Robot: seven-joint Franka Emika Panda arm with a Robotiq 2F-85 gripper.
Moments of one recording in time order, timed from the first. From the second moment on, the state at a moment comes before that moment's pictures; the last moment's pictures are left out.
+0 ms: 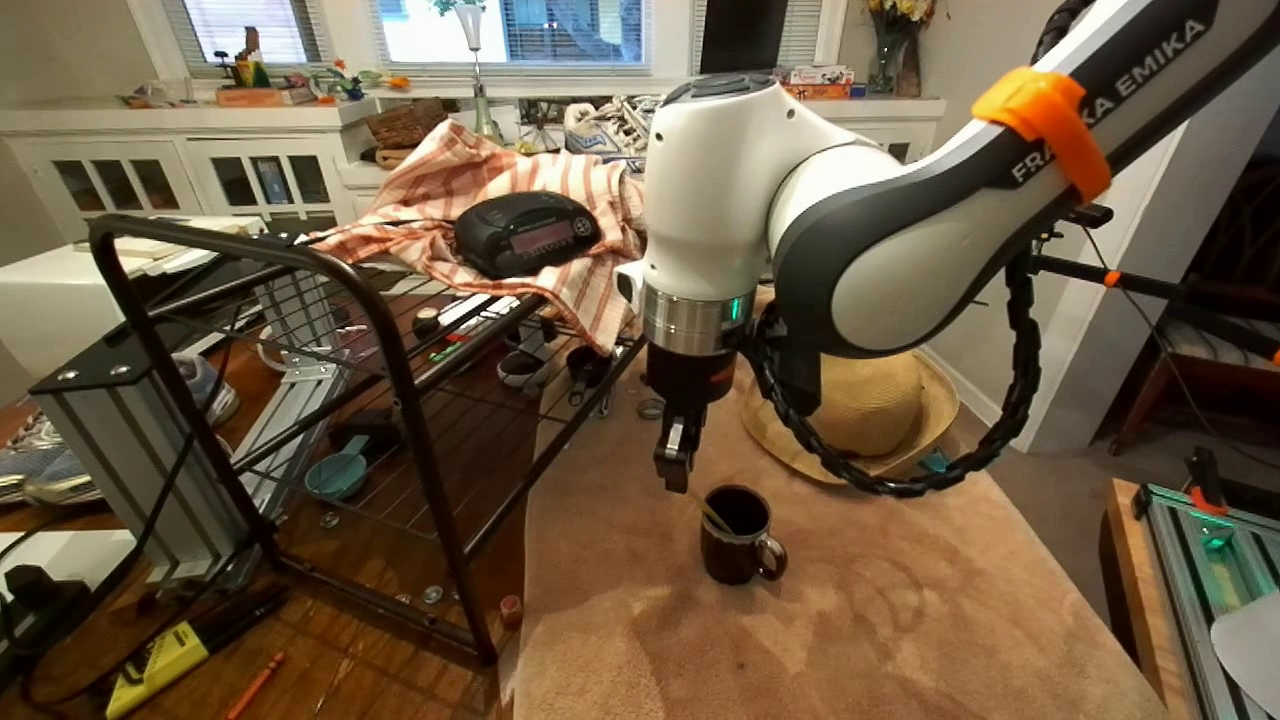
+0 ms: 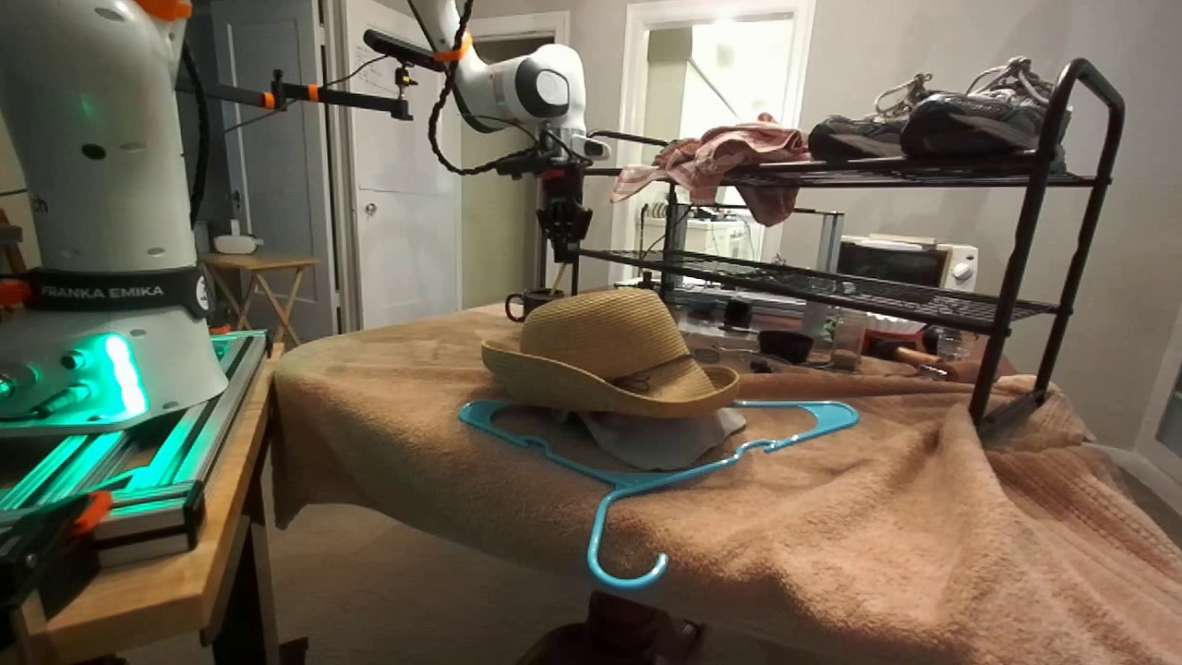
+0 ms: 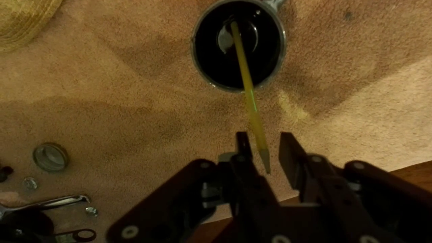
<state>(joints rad) 0.19 0.25 0.15 -2.11 -0.20 2.41 0.18</state>
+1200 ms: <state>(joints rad) 0.21 0.22 0.15 -2.06 -0.20 2.38 0.18</state>
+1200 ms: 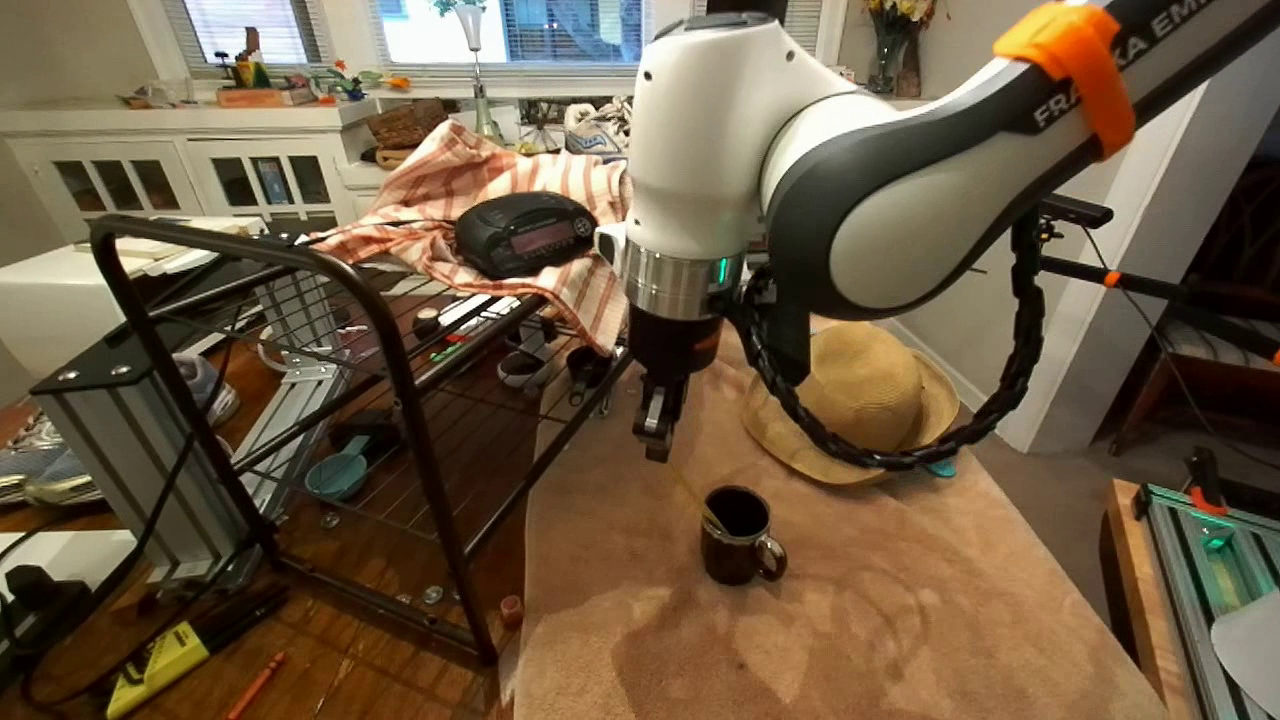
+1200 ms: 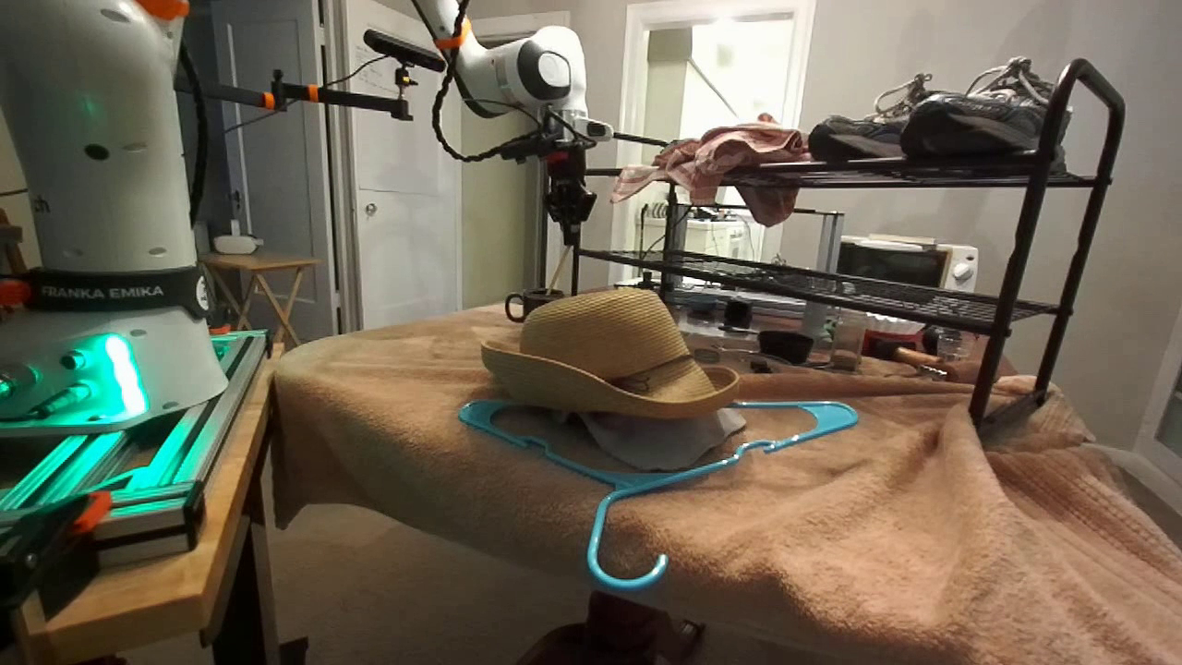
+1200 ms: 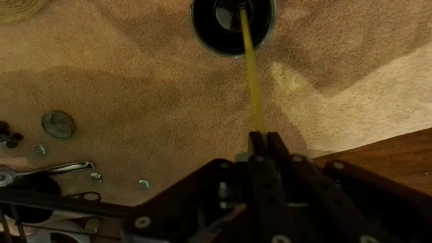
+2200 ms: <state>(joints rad) 0.19 0.09 0.12 -2.03 -0.36 1.96 0.49</state>
